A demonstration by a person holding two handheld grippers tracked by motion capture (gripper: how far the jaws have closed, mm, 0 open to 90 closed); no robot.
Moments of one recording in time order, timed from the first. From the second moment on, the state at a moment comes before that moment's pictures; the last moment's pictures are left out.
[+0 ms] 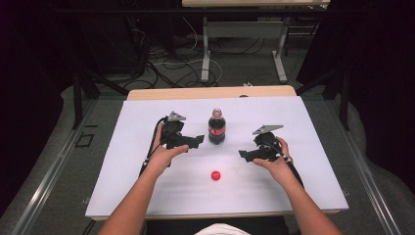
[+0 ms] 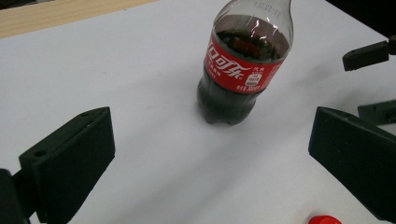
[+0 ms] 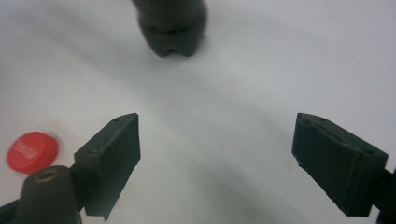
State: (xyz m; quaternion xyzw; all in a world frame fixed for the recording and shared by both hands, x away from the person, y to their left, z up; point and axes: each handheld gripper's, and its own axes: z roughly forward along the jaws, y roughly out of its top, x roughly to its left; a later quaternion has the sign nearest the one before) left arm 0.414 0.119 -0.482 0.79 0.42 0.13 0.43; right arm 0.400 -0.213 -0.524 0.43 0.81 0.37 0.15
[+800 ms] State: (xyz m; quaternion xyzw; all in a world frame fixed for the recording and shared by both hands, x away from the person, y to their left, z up) left arm 0.387 0.185 -0.532 0.76 0.49 0.14 0.40; right arm 0.395 -0.270 -0.539 0.51 0.75 0.38 0.19
